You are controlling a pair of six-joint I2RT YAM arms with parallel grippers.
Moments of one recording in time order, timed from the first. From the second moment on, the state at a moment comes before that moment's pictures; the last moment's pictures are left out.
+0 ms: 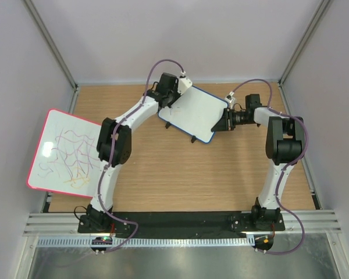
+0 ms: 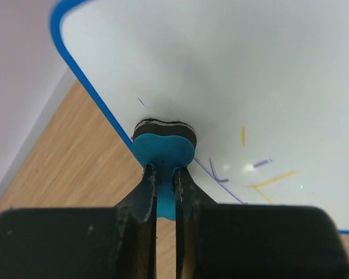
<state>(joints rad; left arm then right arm) -0.51 2.31 2.05 -0.38 -0.09 0.49 -0.02 2.05 1.34 -0.43 -1.14 -0.23</state>
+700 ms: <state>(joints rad) -0.50 2.34 2.14 -0.46 -0.09 0.46 -0.02 2.05 1.34 -0.42 -1.13 -0.24</state>
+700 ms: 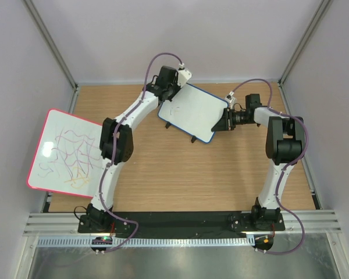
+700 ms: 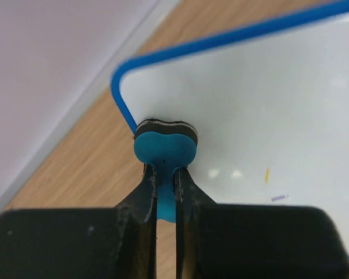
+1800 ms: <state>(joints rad) -0.68 2.19 1.79 -0.39 -0.13 0.58 -0.02 2.05 1.34 -0.41 -1.11 -0.24</state>
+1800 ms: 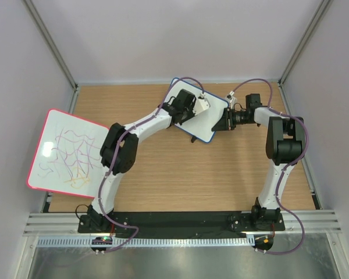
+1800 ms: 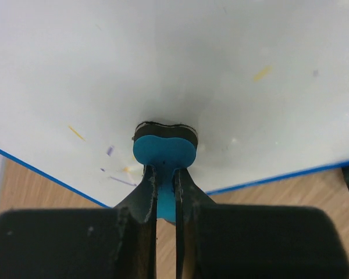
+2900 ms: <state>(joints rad) -0.64 2.26 1.91 -0.33 -0.16 0.55 -0.02 2.05 1.34 -0.42 -1.12 -0.21</state>
